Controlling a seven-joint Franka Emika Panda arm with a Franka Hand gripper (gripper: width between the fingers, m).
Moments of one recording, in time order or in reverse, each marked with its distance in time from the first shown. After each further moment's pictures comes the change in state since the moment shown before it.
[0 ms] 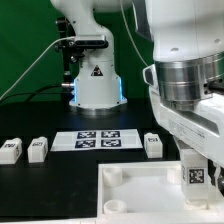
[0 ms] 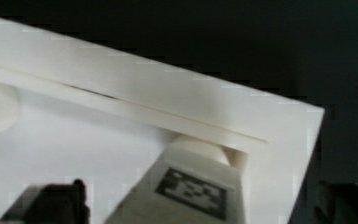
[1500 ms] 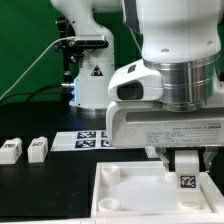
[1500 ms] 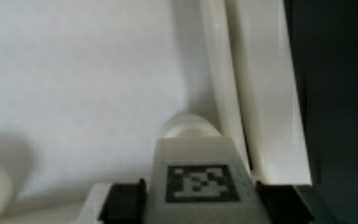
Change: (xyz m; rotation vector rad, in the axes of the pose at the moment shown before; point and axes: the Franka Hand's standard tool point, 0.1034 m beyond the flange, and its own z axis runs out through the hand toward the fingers) arm 0.020 0.007 -0.007 -0.087 -0.038 -0.765
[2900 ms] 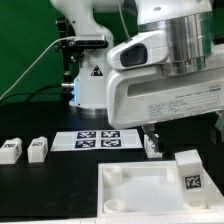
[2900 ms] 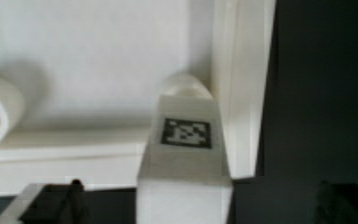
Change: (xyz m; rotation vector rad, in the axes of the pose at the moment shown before) arm -0.005 -0.001 -0.035 0.023 0.075 -0.378
